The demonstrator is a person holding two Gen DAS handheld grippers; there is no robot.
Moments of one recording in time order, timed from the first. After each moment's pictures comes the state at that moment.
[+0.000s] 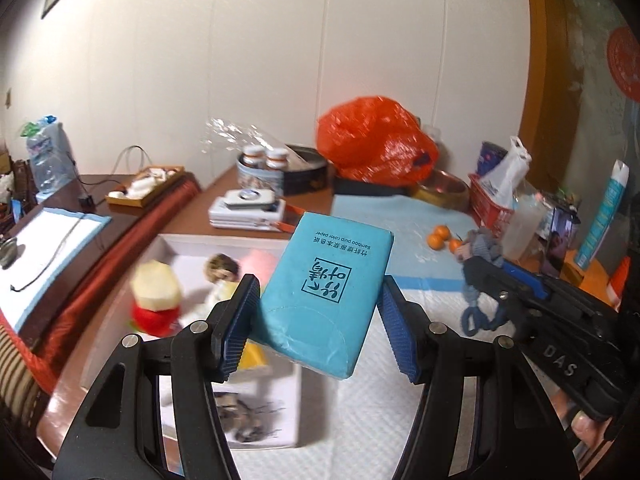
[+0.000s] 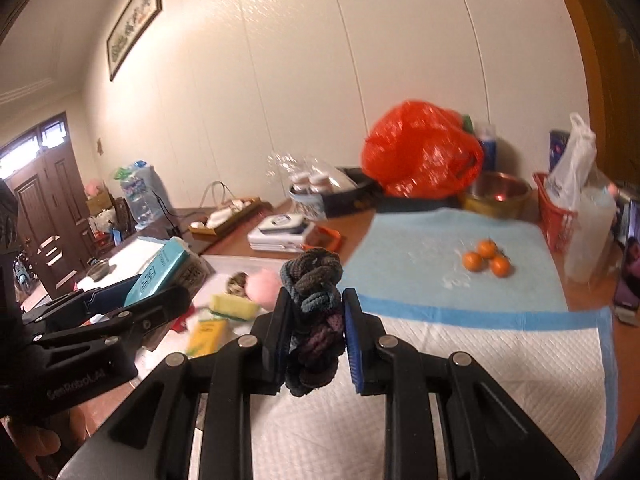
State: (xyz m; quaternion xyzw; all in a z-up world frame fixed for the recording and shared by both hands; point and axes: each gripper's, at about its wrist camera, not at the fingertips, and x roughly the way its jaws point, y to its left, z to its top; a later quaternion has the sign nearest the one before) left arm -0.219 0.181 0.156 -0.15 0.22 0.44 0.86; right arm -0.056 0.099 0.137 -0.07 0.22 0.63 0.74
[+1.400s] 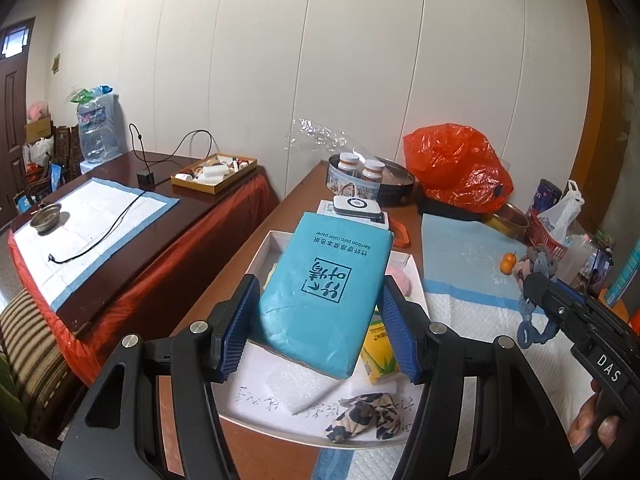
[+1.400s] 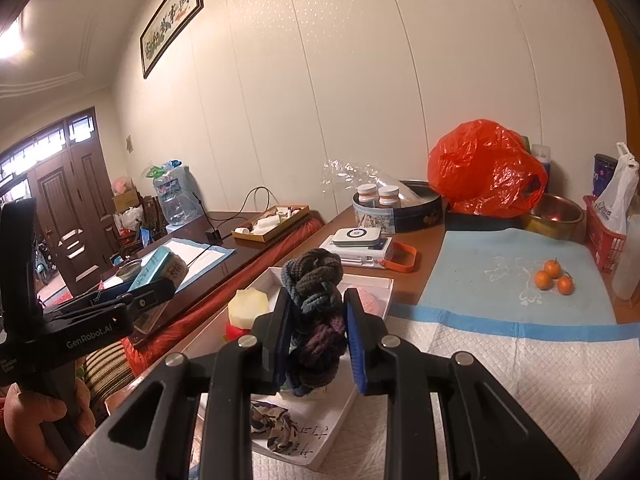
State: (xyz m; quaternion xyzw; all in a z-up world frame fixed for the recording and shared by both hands) left arm -0.348 0.247 0.151 -0.20 0.19 0.50 0.82; right arm -0.144 0.148 0.145 -0.07 0.21 0.66 0.71
